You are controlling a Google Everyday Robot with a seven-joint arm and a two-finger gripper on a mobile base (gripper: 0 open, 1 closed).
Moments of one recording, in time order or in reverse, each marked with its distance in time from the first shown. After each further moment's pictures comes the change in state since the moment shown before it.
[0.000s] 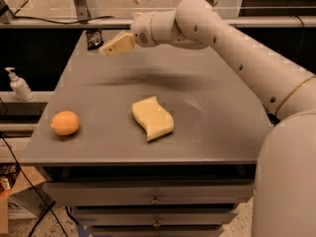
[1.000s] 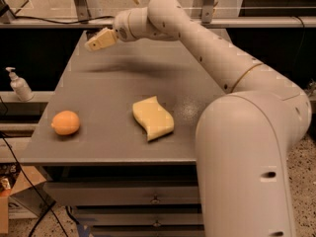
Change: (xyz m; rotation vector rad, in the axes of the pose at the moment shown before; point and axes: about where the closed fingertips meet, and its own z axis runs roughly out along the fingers) arm 0.001 -0.029 0.082 0.026 0.050 0.002
